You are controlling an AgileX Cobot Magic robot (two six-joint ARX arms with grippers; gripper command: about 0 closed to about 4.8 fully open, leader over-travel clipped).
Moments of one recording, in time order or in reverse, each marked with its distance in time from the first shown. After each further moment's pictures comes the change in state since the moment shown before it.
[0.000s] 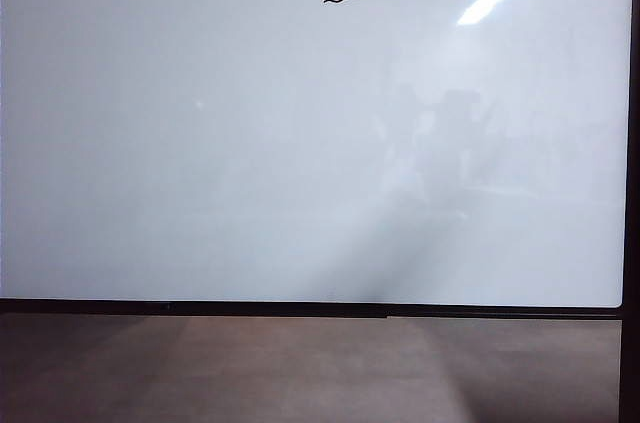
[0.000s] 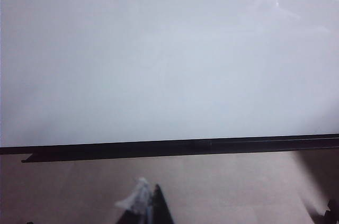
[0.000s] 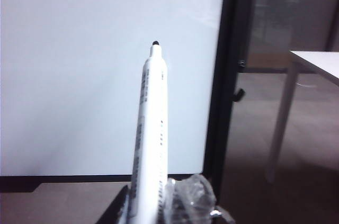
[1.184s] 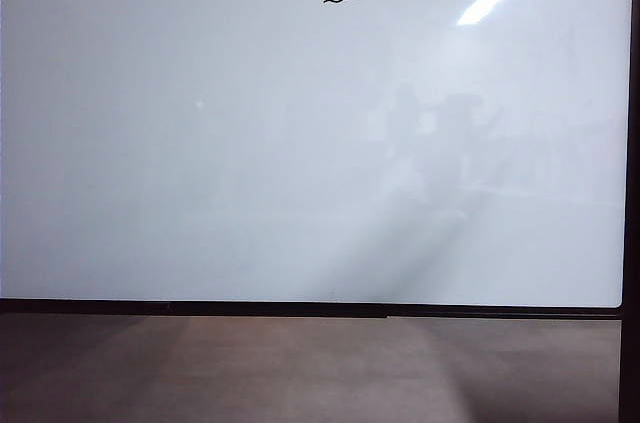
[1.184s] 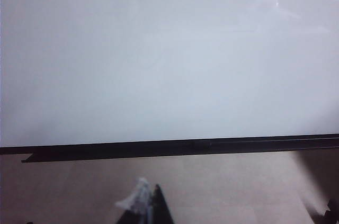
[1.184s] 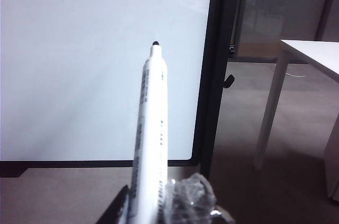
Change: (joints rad) left arm 0.000 0.000 0.000 0.000 0.000 0.000; right arm -0.019 0.000 0.000 -0.043 -0.001 -0.029
